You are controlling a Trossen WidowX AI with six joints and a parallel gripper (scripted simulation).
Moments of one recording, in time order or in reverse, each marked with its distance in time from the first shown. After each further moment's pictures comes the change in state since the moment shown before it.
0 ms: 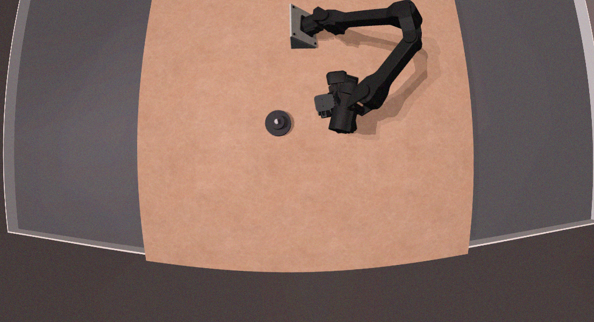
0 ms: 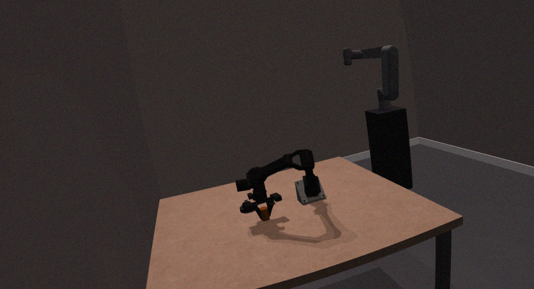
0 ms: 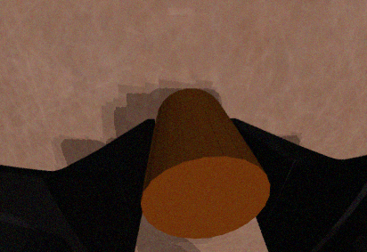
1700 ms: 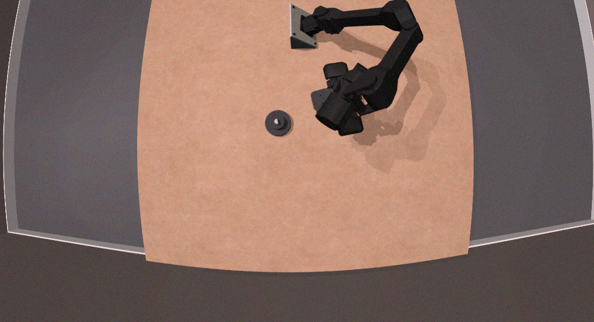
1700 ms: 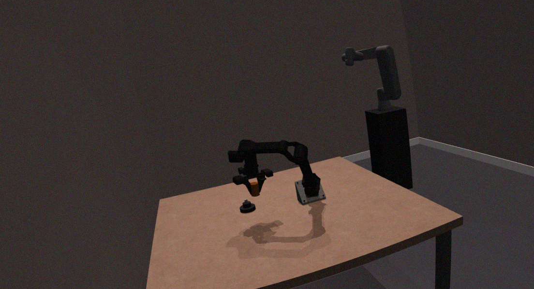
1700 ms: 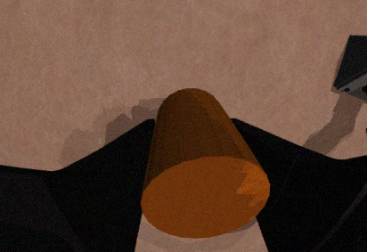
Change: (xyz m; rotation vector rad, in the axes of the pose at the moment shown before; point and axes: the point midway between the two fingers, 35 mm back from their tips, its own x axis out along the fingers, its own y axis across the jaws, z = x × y) arm -0.128 0.016 0.021 -0.051 -0.046 0.051
